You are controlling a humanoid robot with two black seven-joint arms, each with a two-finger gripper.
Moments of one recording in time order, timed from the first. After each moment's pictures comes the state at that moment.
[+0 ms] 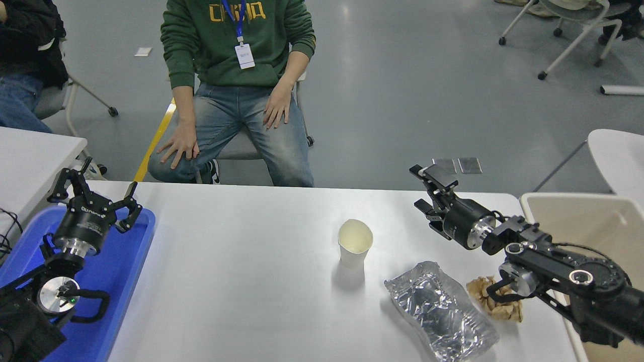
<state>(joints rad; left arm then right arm) -0.56 0.46 -0.57 -0.39 -0.23 -0.70 -0.60 0.83 -0.47 0.11 1.11 -0.61 -0.17 0.29</state>
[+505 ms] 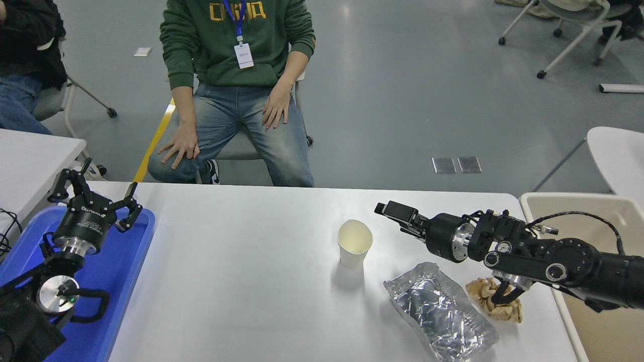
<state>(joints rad) -0.56 0.46 -0.57 -0.39 -0.23 -0.70 -0.60 1.11 -0.39 -0.38 1.08 -0.64 -0.17 0.26</state>
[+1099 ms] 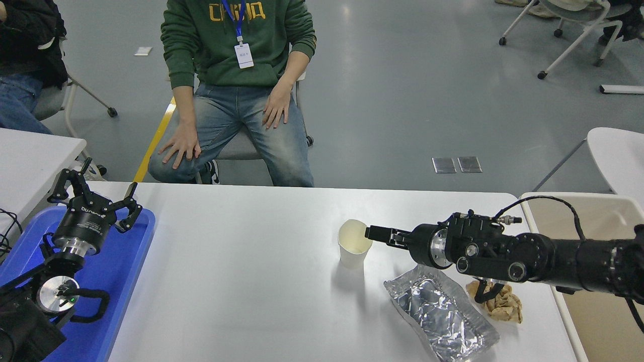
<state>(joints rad) -0.56 0.46 -0.57 -0.39 -0.23 -0.70 -0.60 1.15 -0.23 -0.49 0.97 -0.61 -0.16 0.11</state>
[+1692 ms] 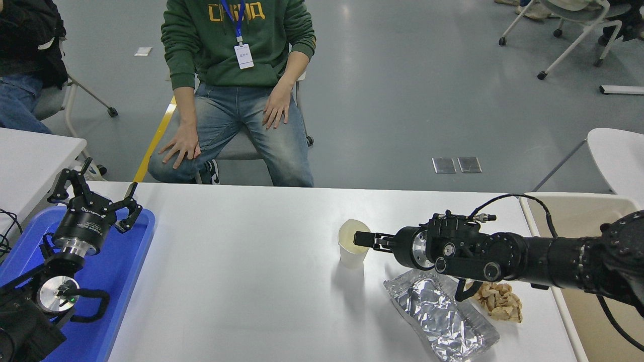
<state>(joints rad) -0.56 0.46 -0.57 -0.39 -0.23 -0.70 -0.60 1.16 -0.14 -0.52 0.90 -0.62 -0.13 0.06</state>
